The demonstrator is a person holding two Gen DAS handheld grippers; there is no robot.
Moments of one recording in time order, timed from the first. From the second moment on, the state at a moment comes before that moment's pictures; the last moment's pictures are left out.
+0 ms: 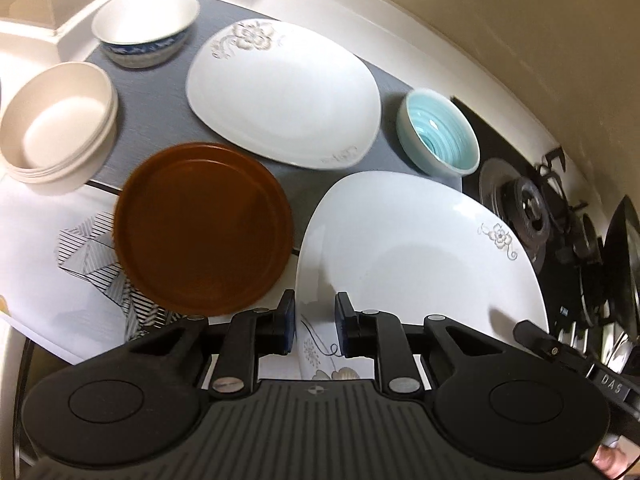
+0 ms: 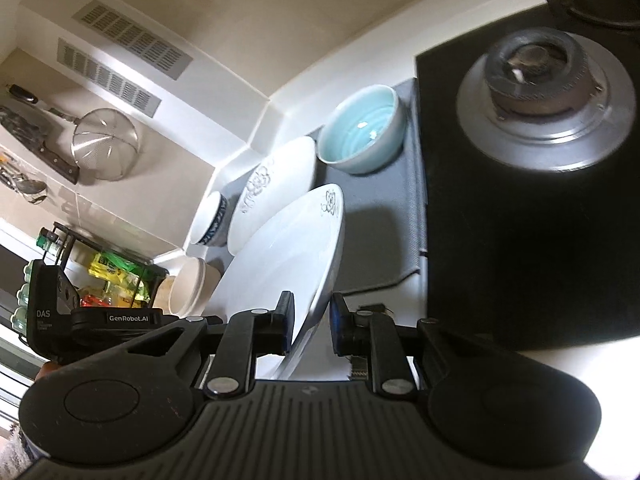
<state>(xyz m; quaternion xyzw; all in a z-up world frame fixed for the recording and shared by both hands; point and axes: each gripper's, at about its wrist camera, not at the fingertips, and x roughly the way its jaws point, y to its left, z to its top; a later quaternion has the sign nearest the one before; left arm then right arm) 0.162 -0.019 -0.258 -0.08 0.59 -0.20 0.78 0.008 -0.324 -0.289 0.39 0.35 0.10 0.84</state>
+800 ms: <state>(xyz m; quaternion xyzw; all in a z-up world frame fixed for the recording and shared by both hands) 0.304 0.047 -0.270 -0.13 0.61 -0.22 0.75 0.129 -0.248 -0.288 0.34 0.41 0.07 0.84</state>
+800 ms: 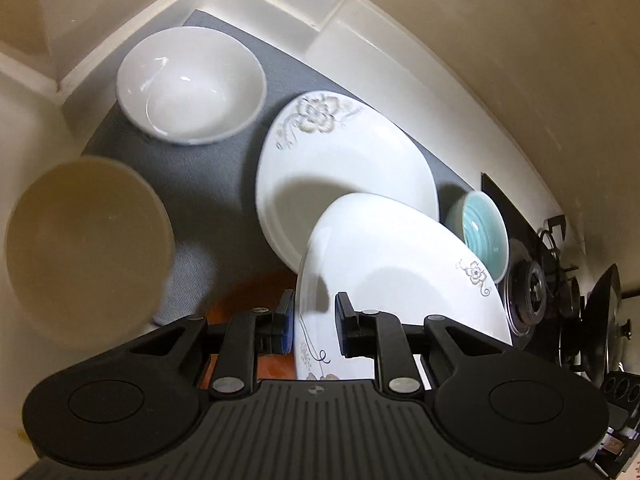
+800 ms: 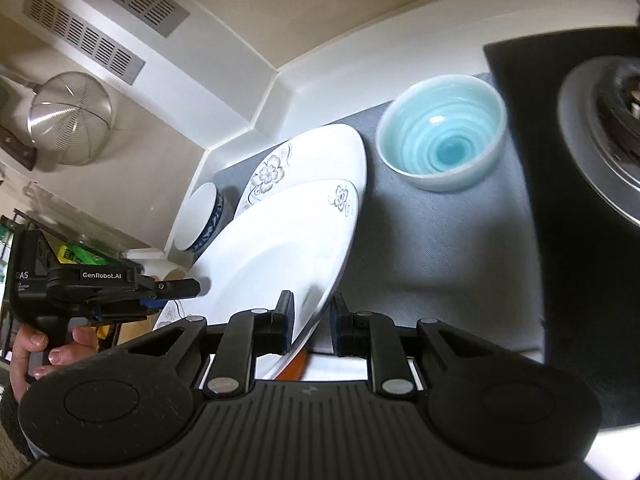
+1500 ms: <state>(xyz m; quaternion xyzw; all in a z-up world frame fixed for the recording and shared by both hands) 0.368 0.047 -0.300 -0.05 0.62 -0.28 0.73 0.198 -0.214 -0.323 0.34 0.42 -0.06 0.84</state>
